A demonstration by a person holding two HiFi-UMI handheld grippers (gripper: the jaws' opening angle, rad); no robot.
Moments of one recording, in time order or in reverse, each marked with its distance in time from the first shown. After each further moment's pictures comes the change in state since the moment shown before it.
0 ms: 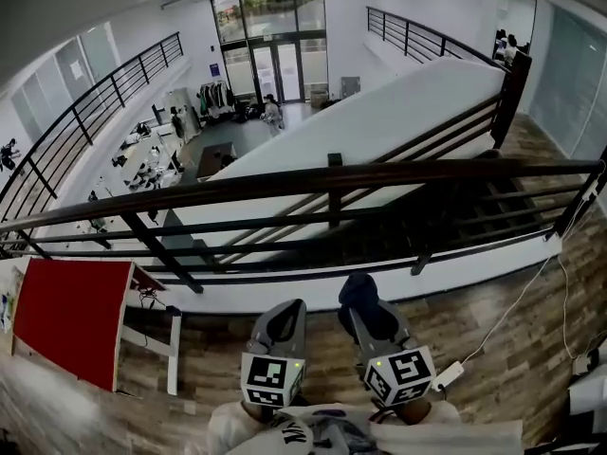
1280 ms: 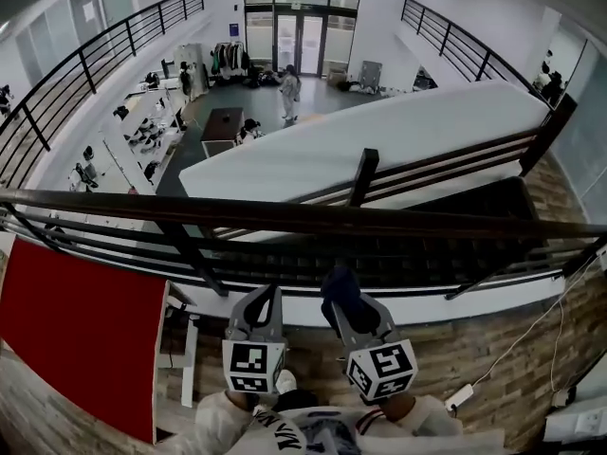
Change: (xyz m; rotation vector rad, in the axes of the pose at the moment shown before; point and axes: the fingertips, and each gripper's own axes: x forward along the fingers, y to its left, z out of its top) left arm 0.017 0.412 -0.044 -0.103 0.055 0.177; right arm 0.346 0.200 -0.023 -0.060 0.163 0.091
